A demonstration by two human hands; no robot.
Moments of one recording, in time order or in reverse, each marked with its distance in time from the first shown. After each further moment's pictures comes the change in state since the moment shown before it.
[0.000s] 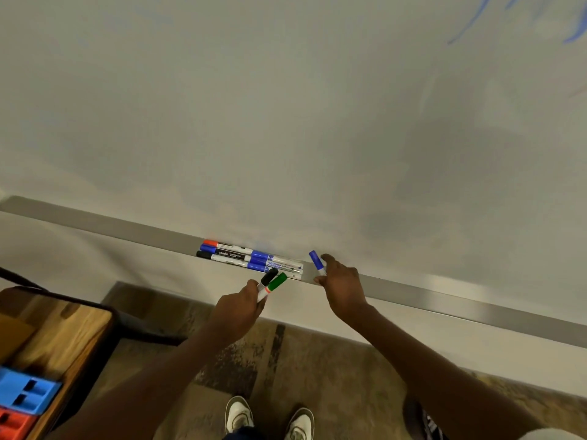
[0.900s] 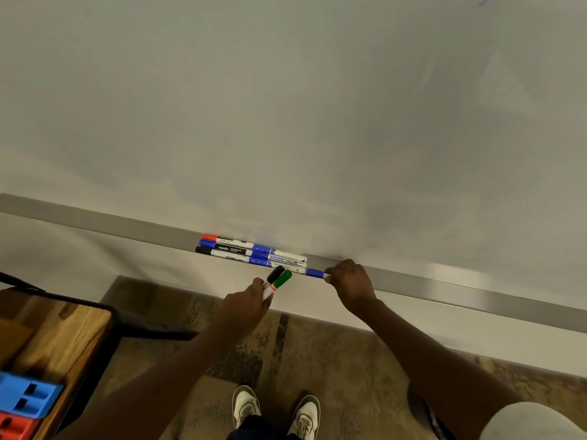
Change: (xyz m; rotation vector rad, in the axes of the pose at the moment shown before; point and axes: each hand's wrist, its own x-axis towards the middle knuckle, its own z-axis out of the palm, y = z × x) left_hand 0.016 -0.010 0.023 0.012 -0.018 0.006; right_hand 0.013 0.051 0.050 -0.143 0.062 -0.185
